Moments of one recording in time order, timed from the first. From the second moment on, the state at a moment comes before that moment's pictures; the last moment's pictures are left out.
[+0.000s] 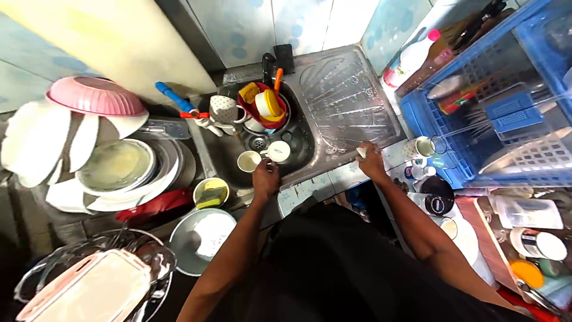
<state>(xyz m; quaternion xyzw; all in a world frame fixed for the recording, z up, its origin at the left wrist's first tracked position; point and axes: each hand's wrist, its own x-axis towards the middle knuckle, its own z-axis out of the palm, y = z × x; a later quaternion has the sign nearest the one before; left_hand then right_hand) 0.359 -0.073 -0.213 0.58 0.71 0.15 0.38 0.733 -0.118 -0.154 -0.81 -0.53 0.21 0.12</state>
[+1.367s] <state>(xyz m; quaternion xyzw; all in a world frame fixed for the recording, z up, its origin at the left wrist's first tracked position) 0.346 -0.077 -0.187 0.51 0.69 0.24 0.45 0.712 -0.085 -0.134 -0.77 -0.60 0.23 0.02</state>
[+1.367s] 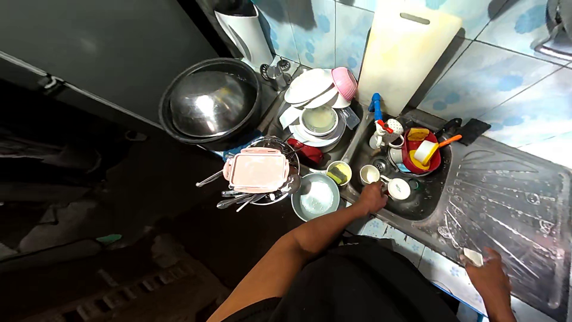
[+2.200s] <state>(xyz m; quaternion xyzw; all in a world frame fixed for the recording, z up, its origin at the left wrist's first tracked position) 0.345 -0.052 -0.073 0.37 0.40 0.41 0.73 0.535 0.010 -0.010 -0.48 -0.76 0.42 0.08</state>
